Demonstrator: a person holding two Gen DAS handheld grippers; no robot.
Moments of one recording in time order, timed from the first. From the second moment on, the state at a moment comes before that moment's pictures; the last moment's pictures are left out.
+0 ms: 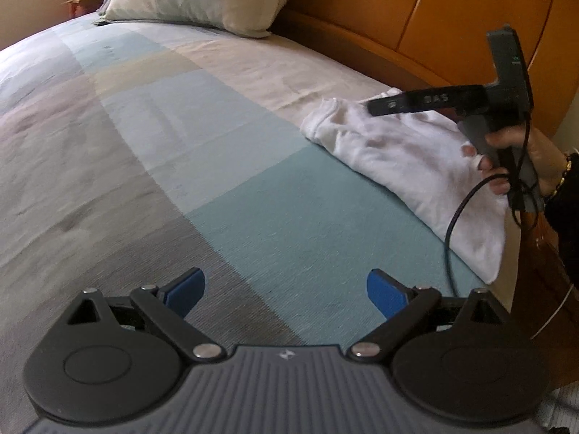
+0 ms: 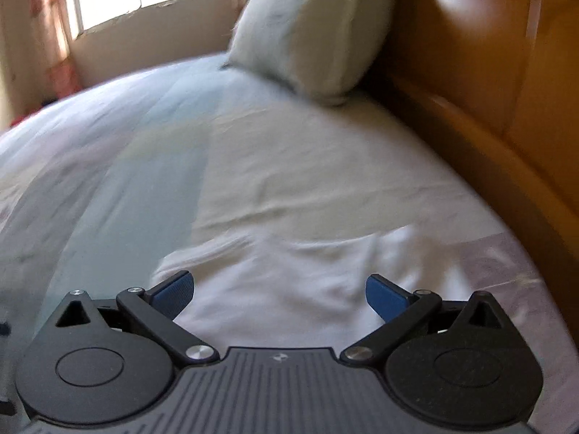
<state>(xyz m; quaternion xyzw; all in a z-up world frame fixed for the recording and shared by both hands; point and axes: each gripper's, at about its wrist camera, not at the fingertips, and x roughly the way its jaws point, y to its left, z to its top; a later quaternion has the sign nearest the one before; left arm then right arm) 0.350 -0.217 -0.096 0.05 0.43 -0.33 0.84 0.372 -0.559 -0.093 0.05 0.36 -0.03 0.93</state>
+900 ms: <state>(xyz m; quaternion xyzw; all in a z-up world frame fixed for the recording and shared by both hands) 0.318 -0.225 -0.090 0.08 0.44 -0.33 0.83 0.298 -0.614 -0.110 0.06 0.37 0.00 0.93</state>
